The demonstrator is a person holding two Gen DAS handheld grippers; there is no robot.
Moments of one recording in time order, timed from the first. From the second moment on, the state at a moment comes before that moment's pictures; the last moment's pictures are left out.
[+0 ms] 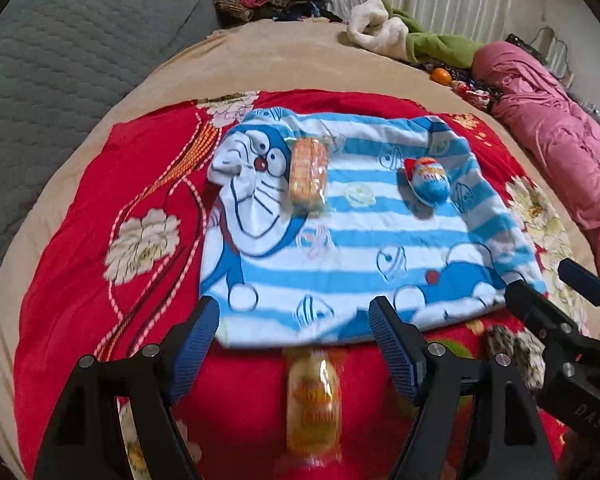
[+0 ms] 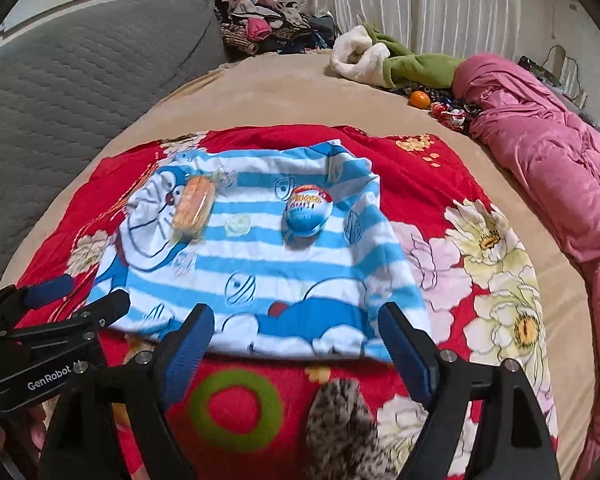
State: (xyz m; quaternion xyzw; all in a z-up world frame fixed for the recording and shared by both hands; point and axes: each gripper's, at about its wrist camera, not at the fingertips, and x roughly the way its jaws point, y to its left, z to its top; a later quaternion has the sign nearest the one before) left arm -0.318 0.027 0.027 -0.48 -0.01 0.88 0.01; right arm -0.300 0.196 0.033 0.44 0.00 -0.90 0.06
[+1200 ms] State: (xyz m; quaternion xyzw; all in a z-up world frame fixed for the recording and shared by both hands) left arm -0.177 0.015 0.075 -0.42 -0.04 0.90 0.06; right arm -0.141 0.202 0.085 0.36 0.00 -0.93 0.07
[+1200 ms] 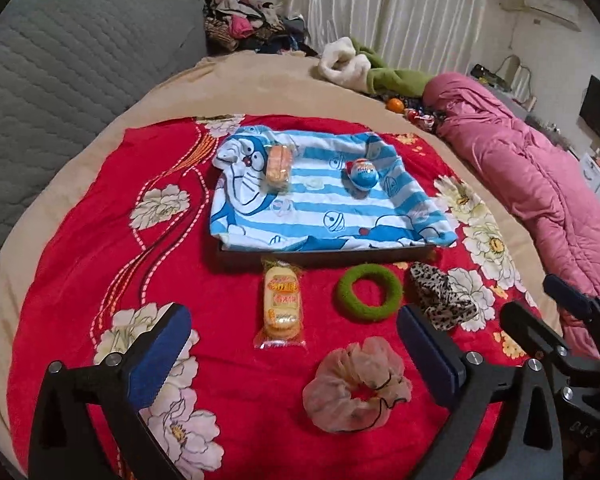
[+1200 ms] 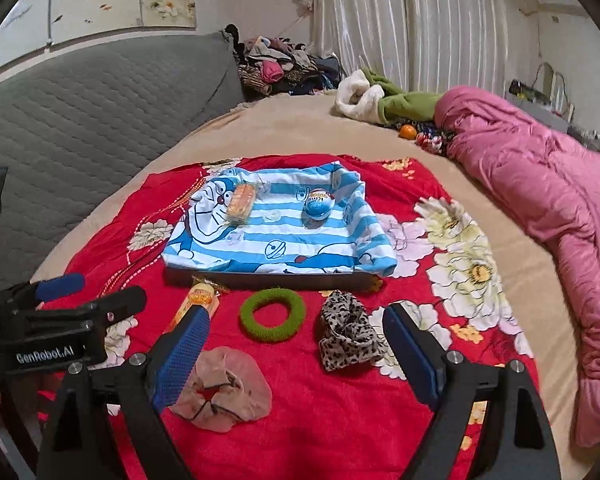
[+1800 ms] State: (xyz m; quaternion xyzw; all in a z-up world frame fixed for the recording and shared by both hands) left arm -0.133 0.023 0.104 -0.39 -0.02 0.92 0.06; right arm -0.098 0.208 0.109 0.33 0.01 -0.94 0.06
